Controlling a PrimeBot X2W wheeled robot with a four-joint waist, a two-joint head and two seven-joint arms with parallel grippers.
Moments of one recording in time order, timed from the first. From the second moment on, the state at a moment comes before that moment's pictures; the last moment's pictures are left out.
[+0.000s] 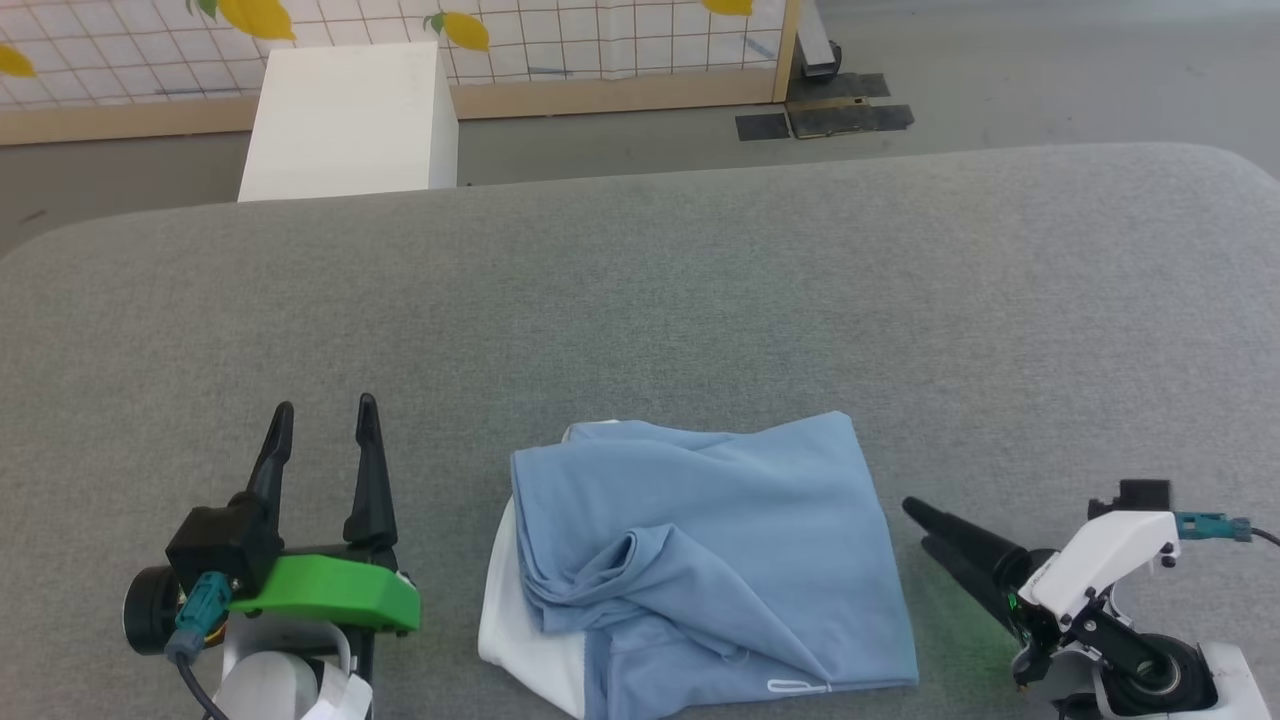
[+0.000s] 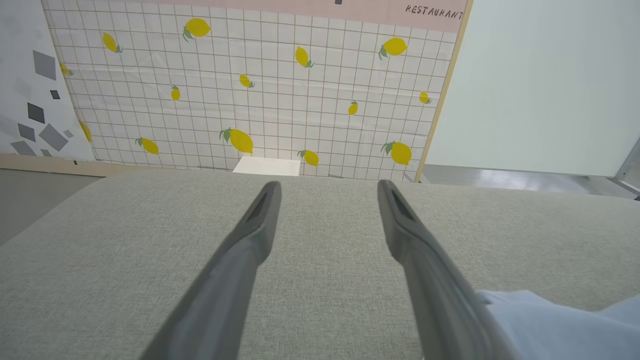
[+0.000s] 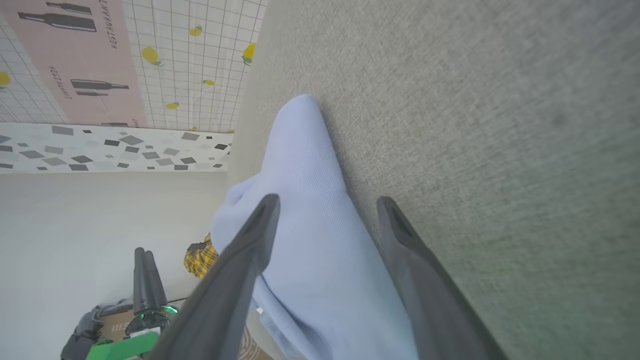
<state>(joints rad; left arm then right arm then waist) -0.09 0.05 0.06 0.11 -0.15 -0.08 -0.26 -0.19 -0.05 -0.18 0.42 1.10 0.13 0.69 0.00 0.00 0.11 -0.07</state>
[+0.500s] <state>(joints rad) -0.10 0.05 0.06 0.11 -0.15 -0.09 -0.26 -0.31 -0.05 -0.11 0.58 1.06 0.13 0.89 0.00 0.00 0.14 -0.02</state>
